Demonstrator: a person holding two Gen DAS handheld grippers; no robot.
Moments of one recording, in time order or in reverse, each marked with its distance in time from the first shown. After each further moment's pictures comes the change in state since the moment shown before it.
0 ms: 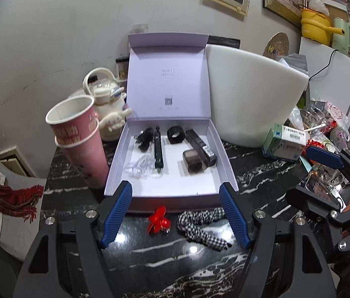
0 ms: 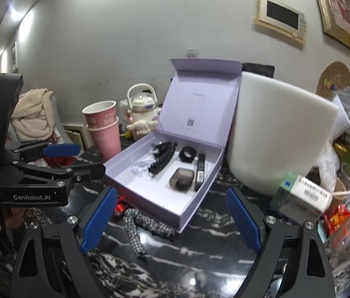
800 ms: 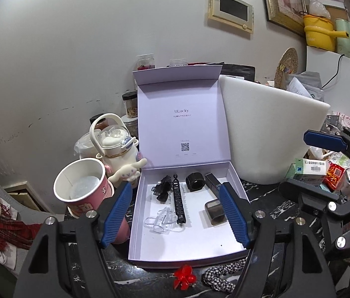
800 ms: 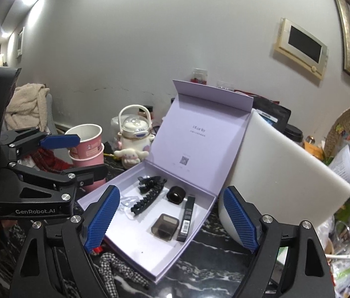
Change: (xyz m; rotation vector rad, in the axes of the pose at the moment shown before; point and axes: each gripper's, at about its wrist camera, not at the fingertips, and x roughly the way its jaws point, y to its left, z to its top) left arm 0.018 0.011 0.074 0.073 -0.136 0.067; right arm 0.042 -0.006 0.082 -0.142 -0.049 -0.037
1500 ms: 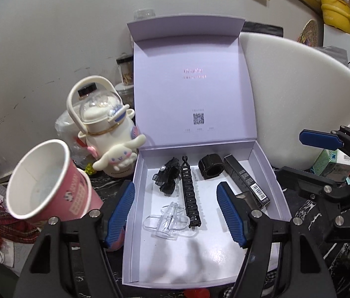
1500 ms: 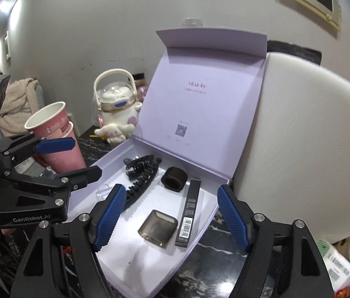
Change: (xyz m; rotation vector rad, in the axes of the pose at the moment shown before) left arm 0.089 0.011 -0.003 -0.001 0.154 0.022; right arm 0.105 -0.039 -0.016 0.102 0.164 0.083
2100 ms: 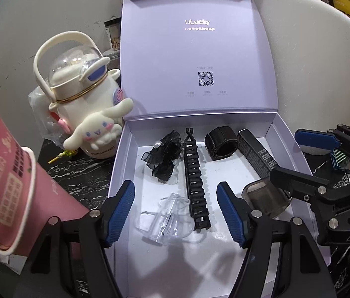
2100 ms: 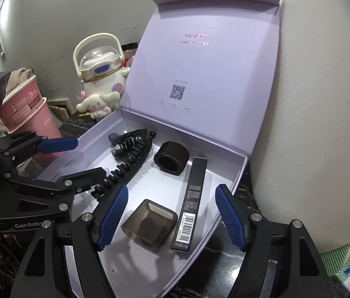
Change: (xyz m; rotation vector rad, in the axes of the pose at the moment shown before) left arm 0.077 -0.004 -0.019 0.001 0.145 -0.009; right arm 0.072 -0.018 -0.022 0.043 0.129 0.050
